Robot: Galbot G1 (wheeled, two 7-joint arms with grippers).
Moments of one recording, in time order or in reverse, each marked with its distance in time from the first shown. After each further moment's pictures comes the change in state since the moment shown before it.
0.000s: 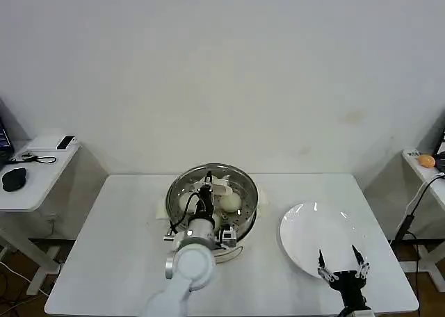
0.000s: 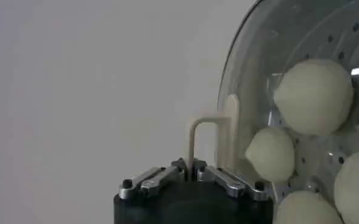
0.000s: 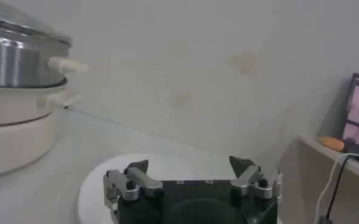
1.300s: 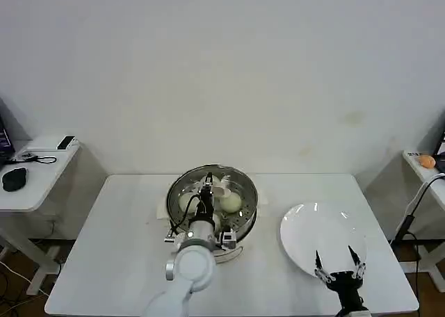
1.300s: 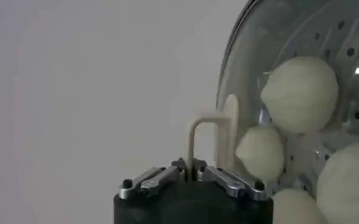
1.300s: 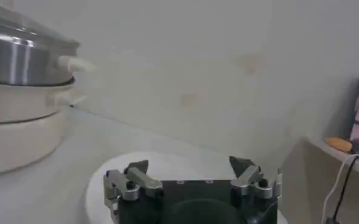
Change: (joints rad) left arm 0.023 -0.017 -0.019 0.007 0.019 -0.024 -0.004; right arm -0.004 -0.010 -0.015 -0.005 -0.006 0.005 0.000
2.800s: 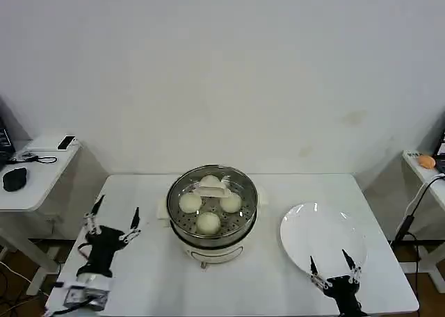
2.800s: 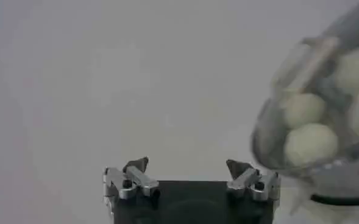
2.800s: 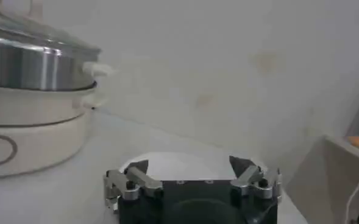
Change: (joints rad) left arm 0.599 0.214 -0.610 -0.381 -1.298 -0.320 -0.417; right arm -0.065 -0.071 -0.037 0.039 0.085 -0.005 -0.011
